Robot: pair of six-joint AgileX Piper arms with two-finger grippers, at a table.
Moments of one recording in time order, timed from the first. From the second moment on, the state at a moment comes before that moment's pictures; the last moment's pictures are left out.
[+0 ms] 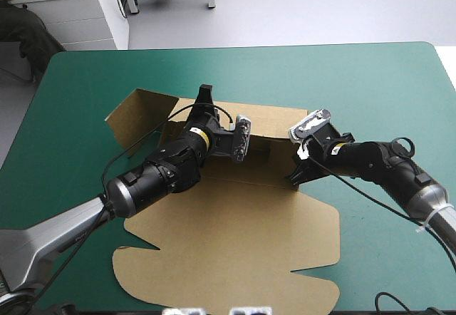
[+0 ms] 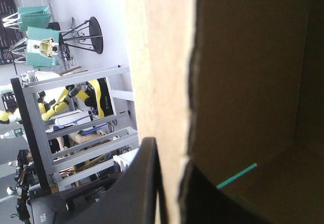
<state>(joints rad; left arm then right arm) -0.85 1.55 -1.21 0.96 0.62 0.39 0.39 1.32 -0.95 0.41 0.58 -0.61</state>
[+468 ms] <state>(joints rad) -0.85 1.55 -1.21 0.96 0.62 0.39 0.38 1.32 -0.95 0.41 0.60 -0.61</state>
